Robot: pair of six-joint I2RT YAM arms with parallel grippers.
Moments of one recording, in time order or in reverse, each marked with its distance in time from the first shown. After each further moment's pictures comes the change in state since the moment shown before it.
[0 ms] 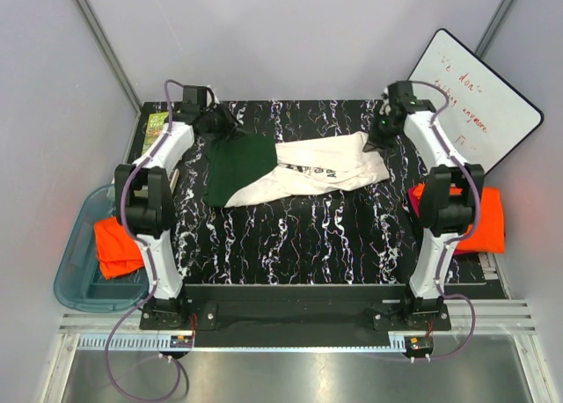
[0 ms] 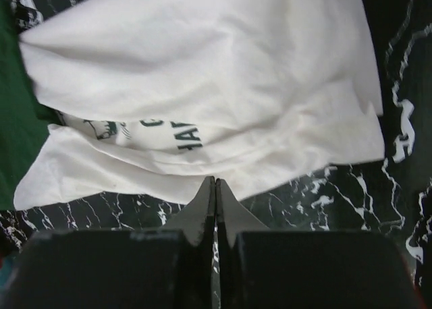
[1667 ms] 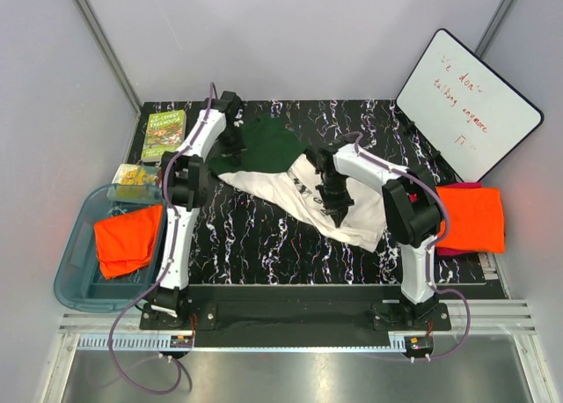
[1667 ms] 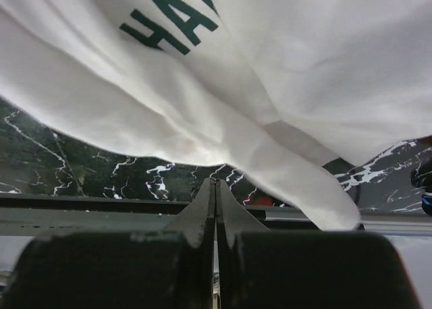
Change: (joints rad) left arm -0.103 0.570 0.757 -0.840 -0.488 0.331; right arm 0.502 0.043 -0.186 -0.400 0.221 -0.021
